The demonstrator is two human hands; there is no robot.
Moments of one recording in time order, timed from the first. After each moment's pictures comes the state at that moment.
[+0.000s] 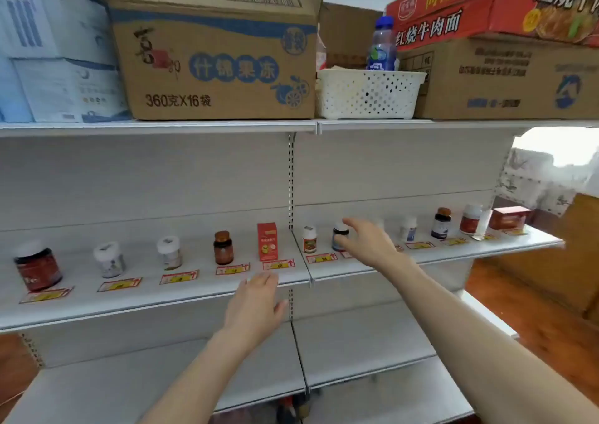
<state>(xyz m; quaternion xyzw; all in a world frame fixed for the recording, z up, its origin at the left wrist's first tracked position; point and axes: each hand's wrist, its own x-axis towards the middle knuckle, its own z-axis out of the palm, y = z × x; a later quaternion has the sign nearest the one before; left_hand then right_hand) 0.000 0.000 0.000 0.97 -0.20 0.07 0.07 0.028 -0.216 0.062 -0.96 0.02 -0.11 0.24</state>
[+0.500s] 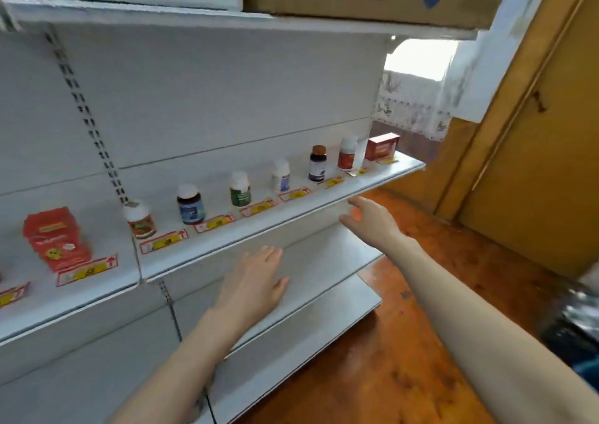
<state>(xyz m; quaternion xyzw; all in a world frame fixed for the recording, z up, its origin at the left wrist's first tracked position) 0.064 -0.275 -0.054 0.90 -0.42 0.02 0.10 0.022 -0.508 -0.023 -0.94 0.23 -0.11 0.22</state>
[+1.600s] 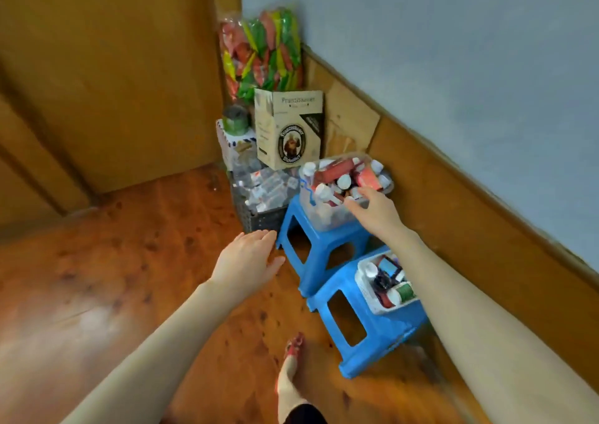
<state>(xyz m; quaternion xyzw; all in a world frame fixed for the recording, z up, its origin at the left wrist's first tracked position) -0.116 -1.045 -0.142 0.41 -0.90 -0.11 0.03 -0.356 -1.020 -0.125 -0.46 0.83 -0.22 0.21</state>
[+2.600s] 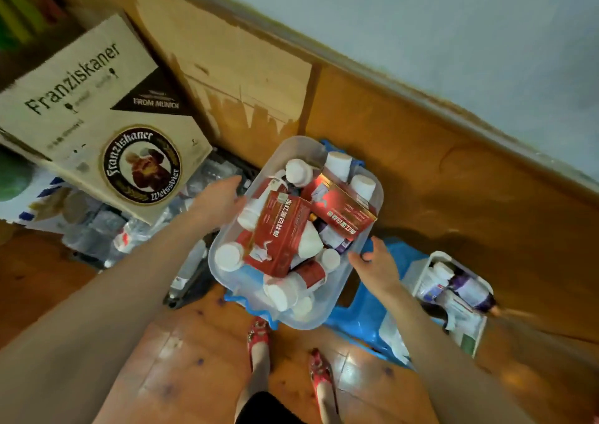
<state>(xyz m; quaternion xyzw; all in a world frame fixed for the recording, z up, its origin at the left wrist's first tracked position) -0.532 -1.521 -0.374 0.21 -0.93 -0.25 -0.18 -0.572 -1.236 -0.372 0.06 0.89 -0.27 0.35</state>
